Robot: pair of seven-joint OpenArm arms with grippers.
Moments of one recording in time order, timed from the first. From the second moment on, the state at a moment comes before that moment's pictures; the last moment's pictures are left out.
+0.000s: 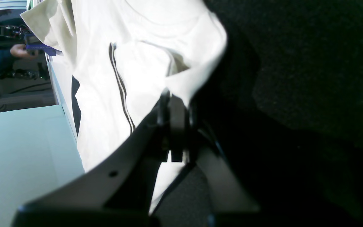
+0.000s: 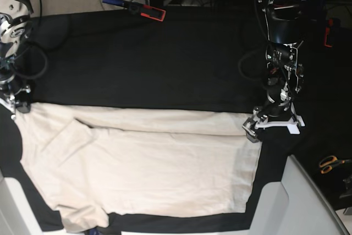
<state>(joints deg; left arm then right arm) -11.4 -10.4 -12.2 50.3 -42.0 -0.6 14.5 21.0 17.8 59.7 20.8 33.2 25.3 -28.4</state>
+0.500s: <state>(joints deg) -11.6 -9.8 -9.5 49.8 -41.9 -0.5 14.4 21.0 17.8 59.7 20.8 33.2 25.3 -28.4</state>
